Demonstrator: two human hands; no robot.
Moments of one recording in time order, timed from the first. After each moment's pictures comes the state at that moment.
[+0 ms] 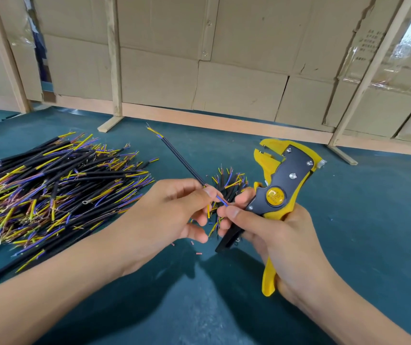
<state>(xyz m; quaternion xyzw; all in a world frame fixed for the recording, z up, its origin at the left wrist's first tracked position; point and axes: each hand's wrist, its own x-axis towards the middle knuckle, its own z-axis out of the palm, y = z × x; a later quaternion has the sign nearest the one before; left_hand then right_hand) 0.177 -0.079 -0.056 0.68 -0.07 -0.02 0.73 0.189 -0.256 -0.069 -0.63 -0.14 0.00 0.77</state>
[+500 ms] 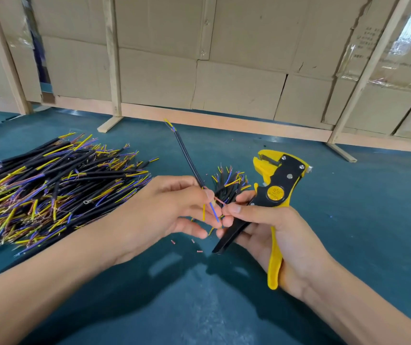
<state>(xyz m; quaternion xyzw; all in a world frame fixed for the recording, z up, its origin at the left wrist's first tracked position) 0.178 -0.068 -0.048 0.69 -0.10 -0.08 0.72 0.193 -0.257 -0.064 -0.51 -0.09 0.16 0.84</state>
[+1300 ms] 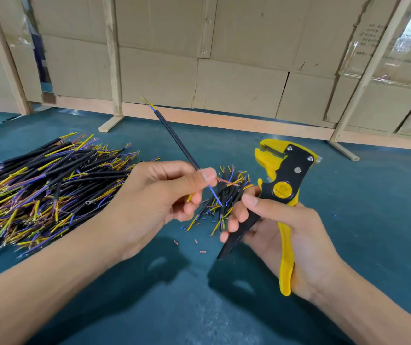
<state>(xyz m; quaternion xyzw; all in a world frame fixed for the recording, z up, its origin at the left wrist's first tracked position) 0.179 -0.063 -0.047 0.64 -0.12 0.03 0.75 0.192 -0.261 -0.063 -0.50 -0.18 0.16 0.83</state>
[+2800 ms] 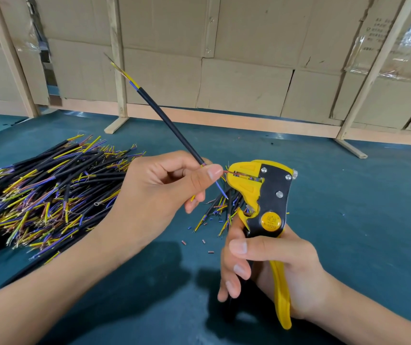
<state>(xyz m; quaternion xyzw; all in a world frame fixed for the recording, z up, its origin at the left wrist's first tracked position) 0.189 -0.056 -0.057 0.66 -0.24 0.21 0.68 0.182 -0.254 -0.083 -0.51 -0.29 0.28 0.76</state>
